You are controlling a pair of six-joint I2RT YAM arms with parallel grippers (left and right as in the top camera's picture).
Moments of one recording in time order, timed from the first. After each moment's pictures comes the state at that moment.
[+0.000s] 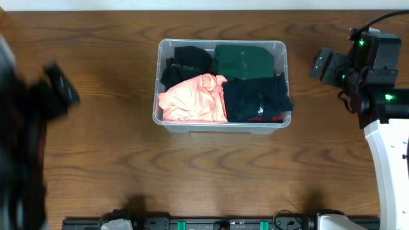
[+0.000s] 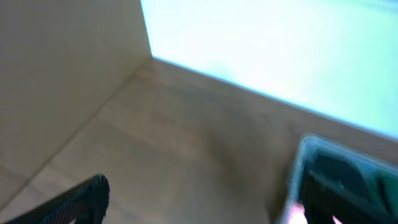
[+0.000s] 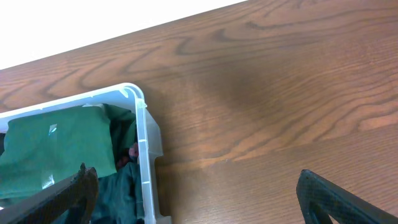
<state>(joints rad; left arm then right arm) 0.13 1.08 1.91 -1.32 -0.22 -0.17 -0.02 1.34 1.35 -0.75 0.05 0.28</state>
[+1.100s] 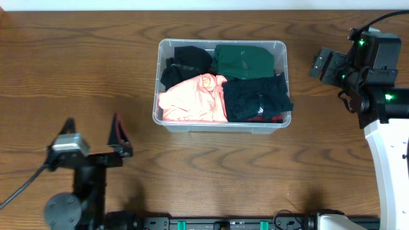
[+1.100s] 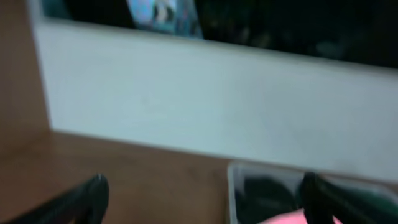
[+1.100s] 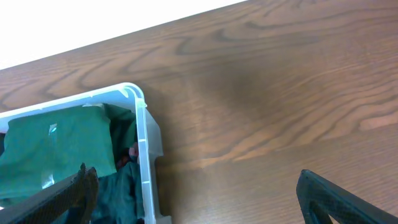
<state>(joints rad) 0.10 0.24 0.60 -0.30 0.08 -0.17 -0.02 1.34 1.35 -0.75 0.05 0.28</state>
